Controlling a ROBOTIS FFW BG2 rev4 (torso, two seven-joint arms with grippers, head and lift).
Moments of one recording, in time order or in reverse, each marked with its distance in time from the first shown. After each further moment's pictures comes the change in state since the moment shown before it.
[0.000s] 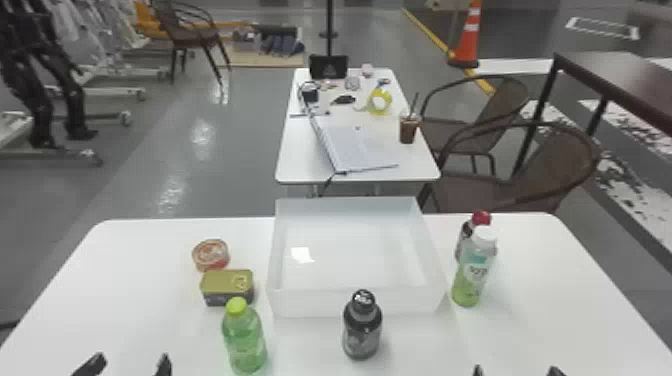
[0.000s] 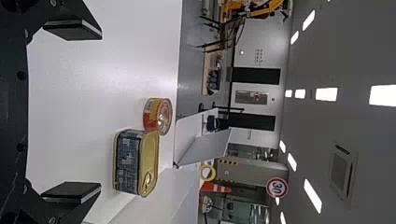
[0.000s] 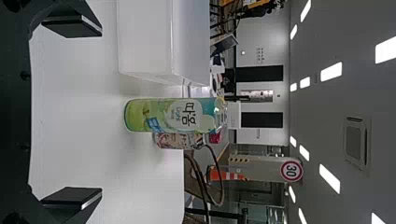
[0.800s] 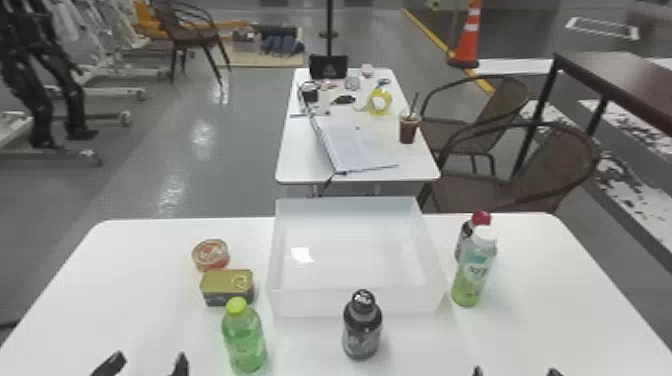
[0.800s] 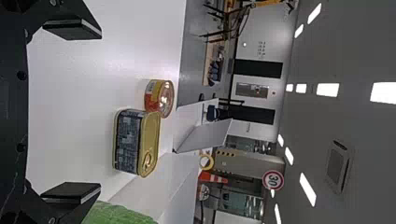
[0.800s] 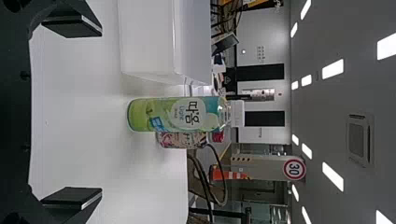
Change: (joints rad) left arm -0.006 0.000 -0.048 0.013 0.031 -0.002 -0.003; right arm -0.003 0.000 0.002 0.008 -0.017 0.000 0.000
